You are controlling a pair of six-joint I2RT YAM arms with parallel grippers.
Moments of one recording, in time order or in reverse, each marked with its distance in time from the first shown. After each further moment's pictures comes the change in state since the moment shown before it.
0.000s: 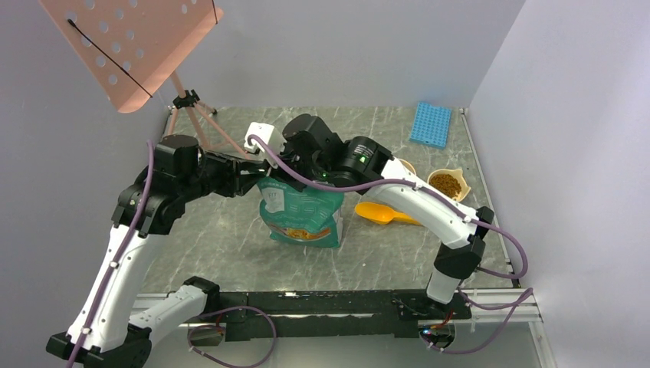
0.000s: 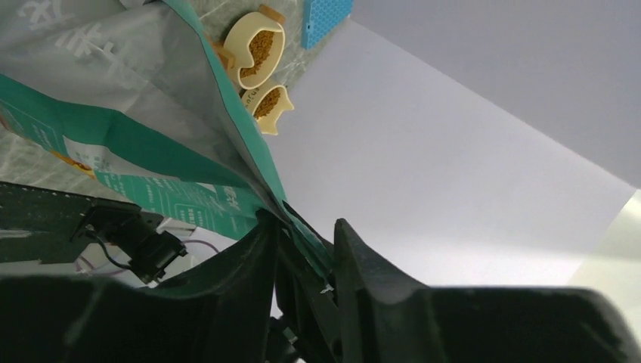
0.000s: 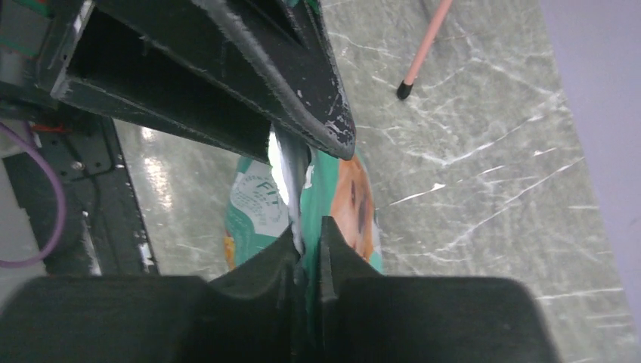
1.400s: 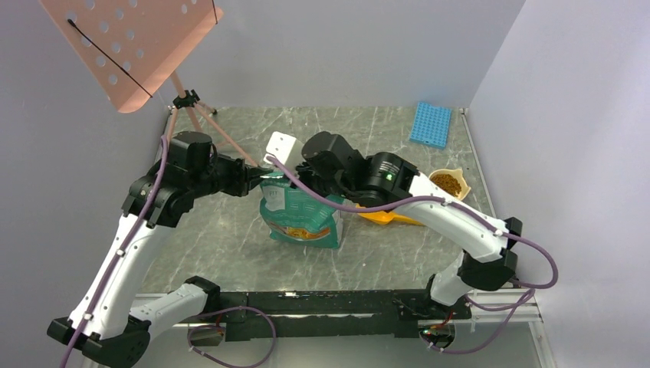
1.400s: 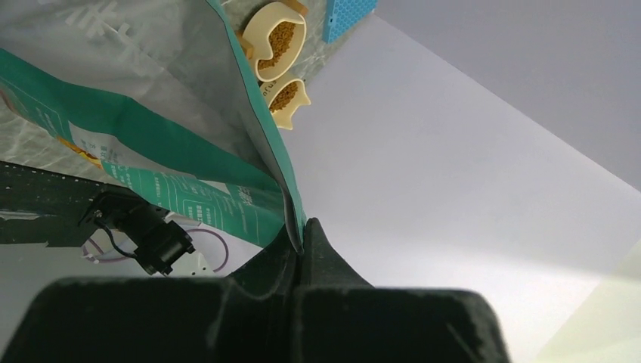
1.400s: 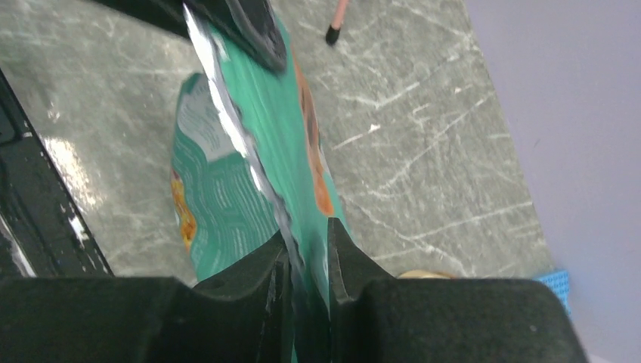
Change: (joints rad) left arm -0.058 0.057 0.017 -0.016 -0.032 -0.048; right arm 0.072 -0.137 -0.123 -0.023 0.295 -0.029
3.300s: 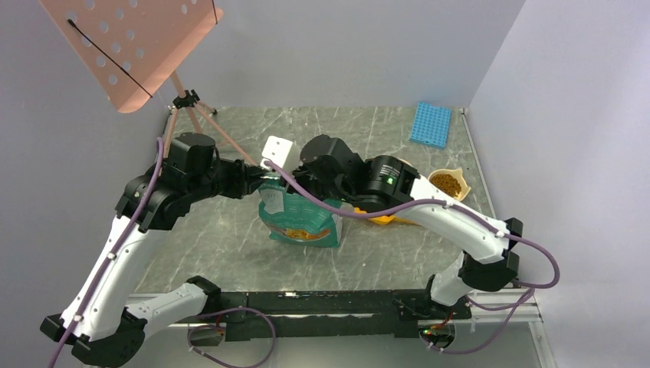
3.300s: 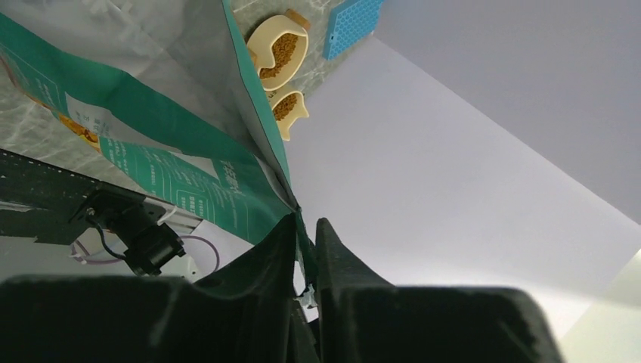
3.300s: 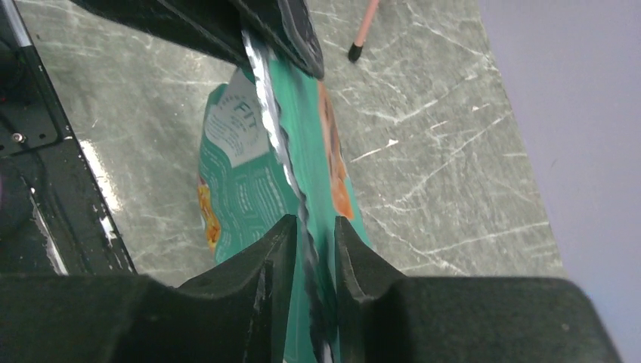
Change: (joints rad) left arm -0.101 0.009 0.086 -0.105 -0.132 -0.097; right arm 0.020 -0.062 -0.053 0.017 -0.034 0.015
